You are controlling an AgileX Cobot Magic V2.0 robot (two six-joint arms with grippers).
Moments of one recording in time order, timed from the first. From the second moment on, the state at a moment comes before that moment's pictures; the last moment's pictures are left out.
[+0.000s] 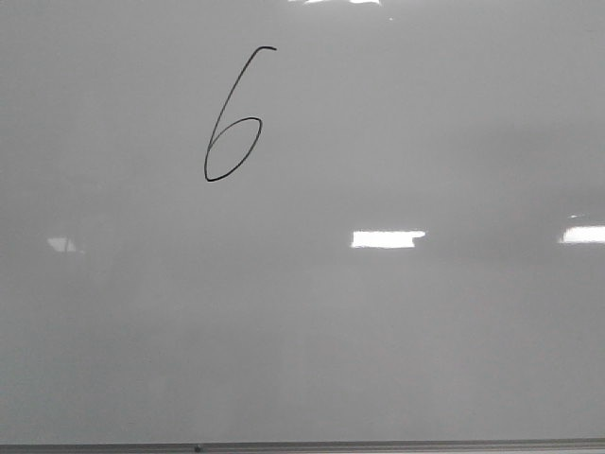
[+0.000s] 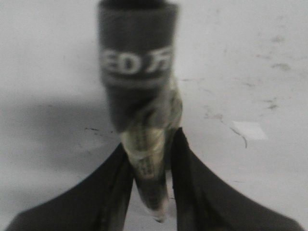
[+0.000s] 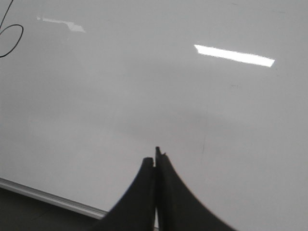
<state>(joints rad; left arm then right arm) 0.14 1.49 -0.65 -0.22 -0.05 0.28 0.37 0.34 -0.39 -0.25 0.48 0.24</state>
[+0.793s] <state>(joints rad) 0.14 1.20 -0.65 -0.16 0.18 0.28 0.37 0.34 -0.39 -0.25 0.46 0.24</state>
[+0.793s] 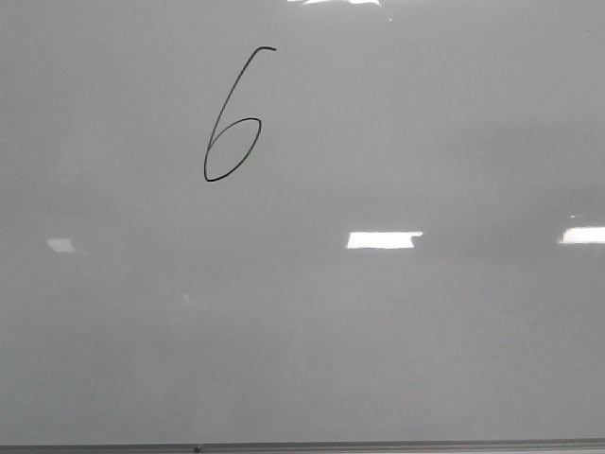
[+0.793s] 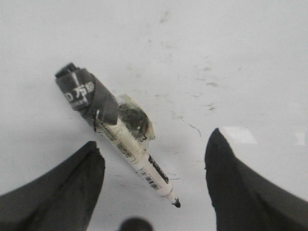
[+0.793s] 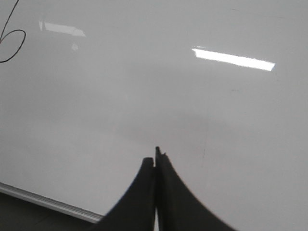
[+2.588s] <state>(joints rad) 0.06 0.01 -0.21 -0.07 0.29 0.19 0.37 0.15 -0.33 -0.22 0.37 0.24</state>
